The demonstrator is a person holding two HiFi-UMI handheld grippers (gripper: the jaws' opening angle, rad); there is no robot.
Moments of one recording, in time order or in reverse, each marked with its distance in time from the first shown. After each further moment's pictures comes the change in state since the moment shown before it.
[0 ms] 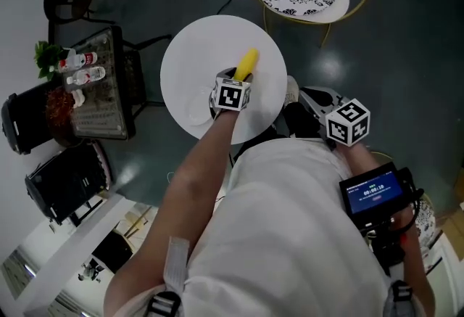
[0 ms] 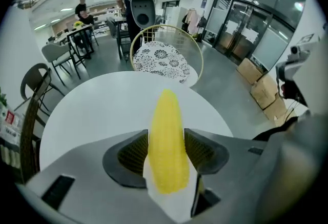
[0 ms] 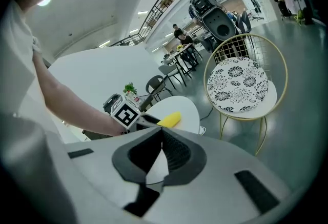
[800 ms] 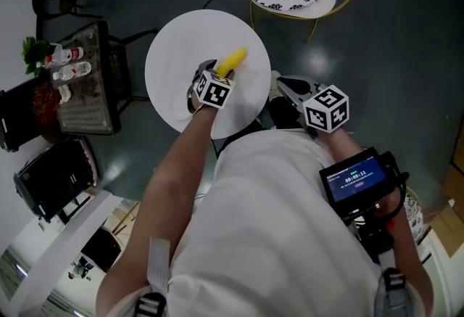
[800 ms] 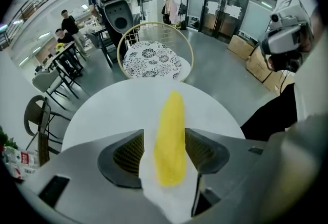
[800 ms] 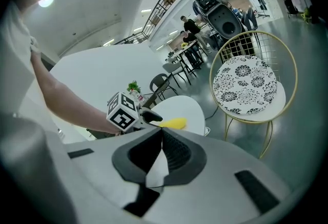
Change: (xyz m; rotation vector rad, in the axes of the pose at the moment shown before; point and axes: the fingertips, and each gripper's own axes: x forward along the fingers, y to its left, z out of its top) left arm 0.018 -0.007 0.016 0.252 0.067 0.074; right arm 0.018 -0.033 0.004 -0.023 0.014 0.074
